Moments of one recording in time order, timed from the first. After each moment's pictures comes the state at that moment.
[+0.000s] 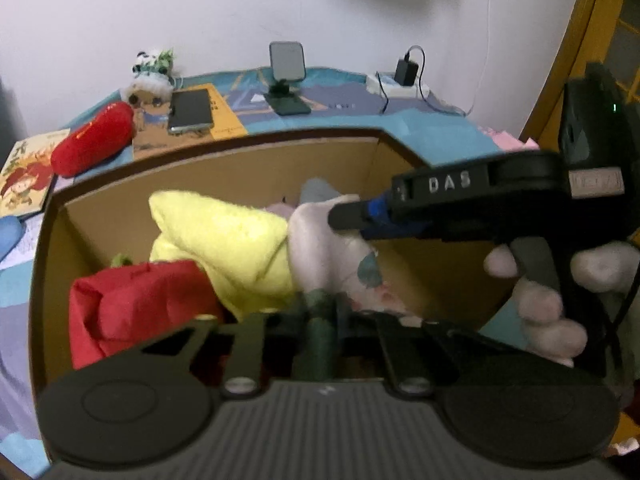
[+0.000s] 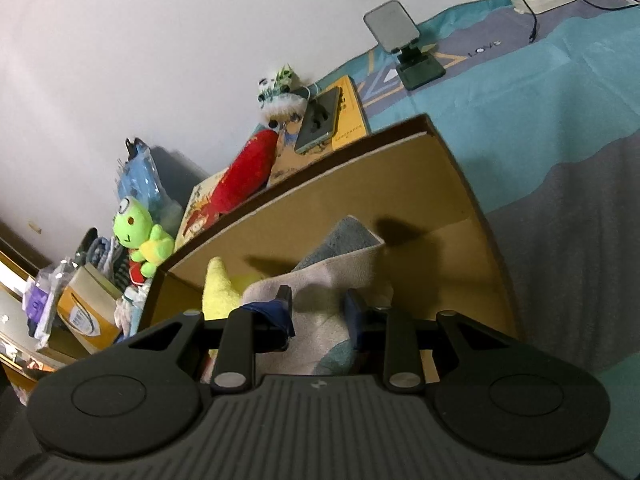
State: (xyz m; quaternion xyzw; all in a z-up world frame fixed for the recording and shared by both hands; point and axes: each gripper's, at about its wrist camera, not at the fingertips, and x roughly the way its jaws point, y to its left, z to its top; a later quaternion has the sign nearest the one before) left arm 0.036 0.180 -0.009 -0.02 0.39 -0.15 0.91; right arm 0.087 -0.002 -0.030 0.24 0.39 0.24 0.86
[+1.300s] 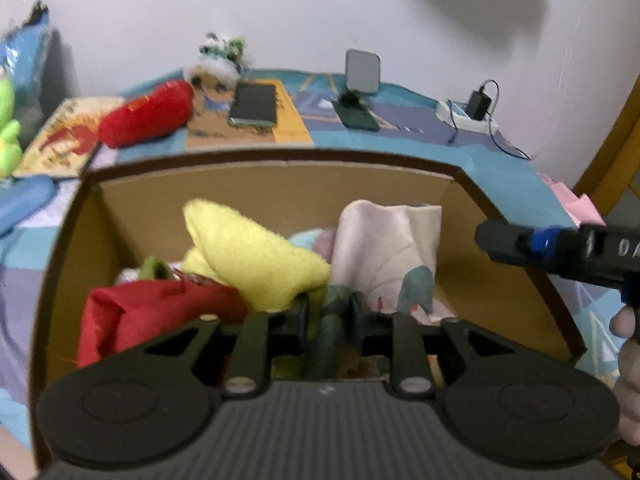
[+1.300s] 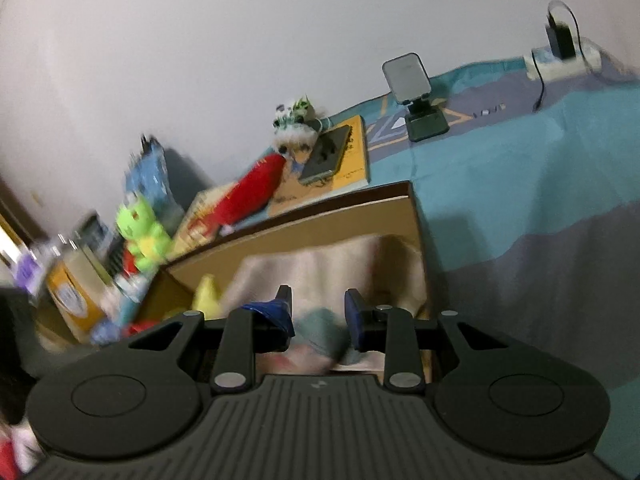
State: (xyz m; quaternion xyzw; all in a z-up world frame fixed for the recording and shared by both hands) left arm 0.066 0.194 -0.009 -0.09 0.39 -0.06 0.91; right arm 0.078 -0.025 0.002 0.15 0.34 0.26 0.89
